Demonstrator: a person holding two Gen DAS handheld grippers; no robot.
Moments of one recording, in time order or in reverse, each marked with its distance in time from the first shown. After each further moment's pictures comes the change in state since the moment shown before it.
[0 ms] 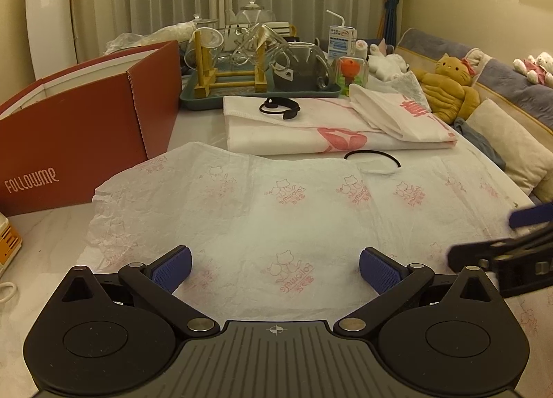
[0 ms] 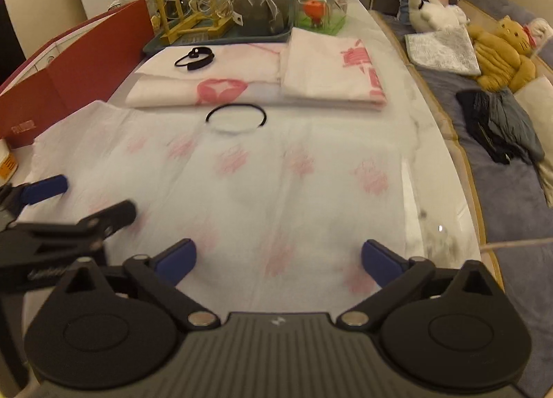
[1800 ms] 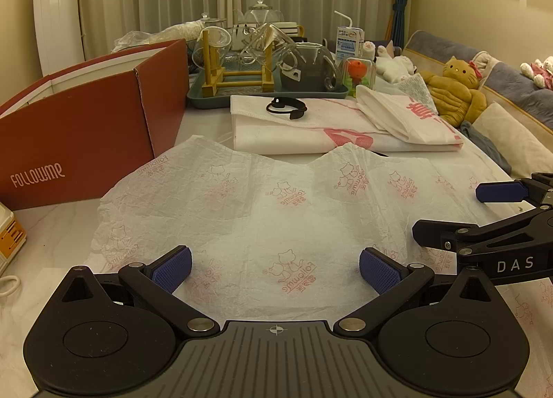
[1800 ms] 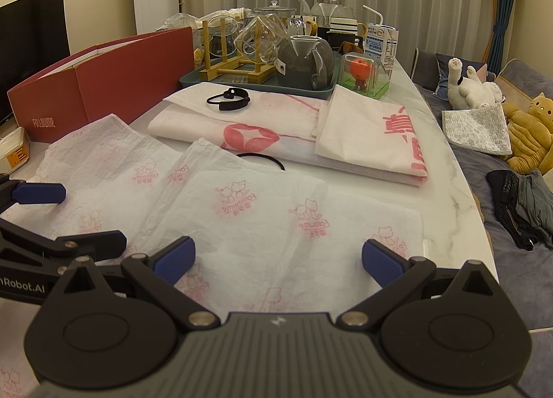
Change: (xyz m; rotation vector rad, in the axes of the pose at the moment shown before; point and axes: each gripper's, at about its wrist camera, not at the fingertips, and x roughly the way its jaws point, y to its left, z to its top) left arm 0.105 -0.028 0.041 -0.025 0.002 0.033; right arm 0.020 -0.002 -0.004 -0.112 -0.187 0.072
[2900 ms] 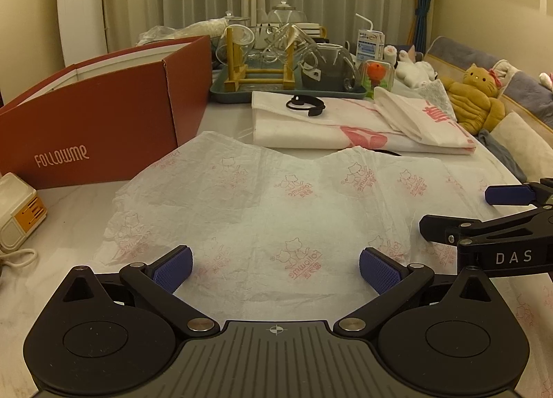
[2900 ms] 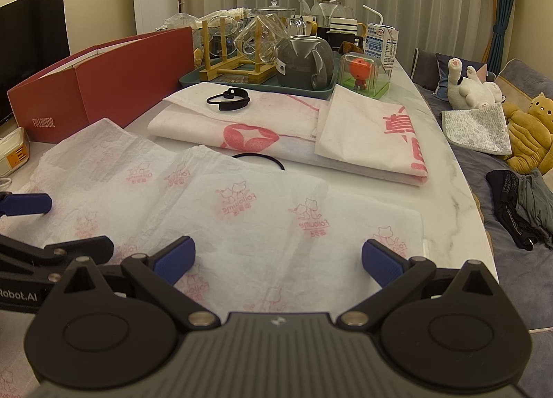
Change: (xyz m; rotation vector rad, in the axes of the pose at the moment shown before) left arm -0.052 0.003 -0.002 -0.049 -0.001 0.064; right arm 0.001 -0.001 0.001 -0.001 0.000 -0.001
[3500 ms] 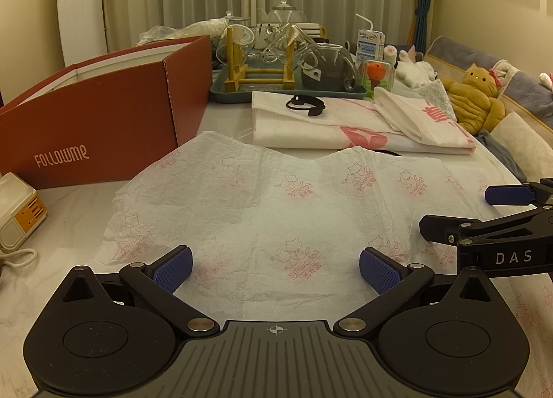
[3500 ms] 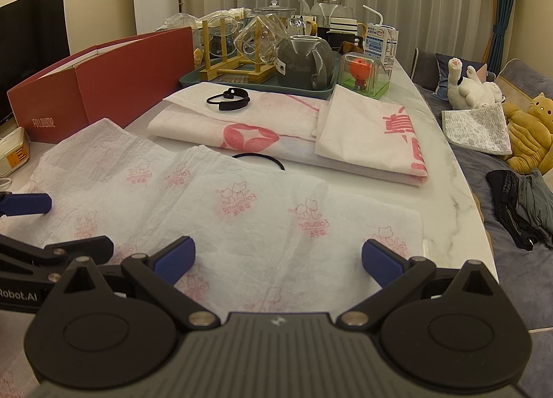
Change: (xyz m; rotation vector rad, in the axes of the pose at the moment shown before) left arm -0.051 0.017 -0.009 0.000 0.000 0.001; right arm 0.000 0.000 0.000 0.000 0.000 -0.001
